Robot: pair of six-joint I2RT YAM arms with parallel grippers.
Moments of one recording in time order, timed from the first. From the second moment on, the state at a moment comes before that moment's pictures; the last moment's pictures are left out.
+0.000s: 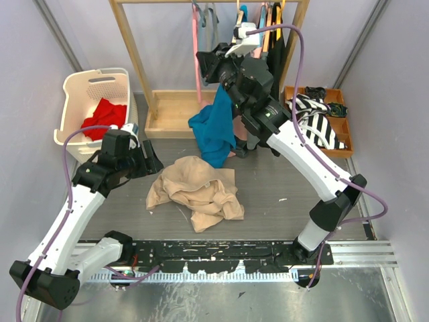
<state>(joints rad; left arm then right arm) -0.34 0.96 1.02 -0.82 0.04 -0.50 0.74 1.64 1.89 0.00 0.26 0.34</state>
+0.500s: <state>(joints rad) -0.34 0.96 1.05 -0.82 0.04 -0.50 0.74 1.77 1.99 -0.03 0.12 0.36</state>
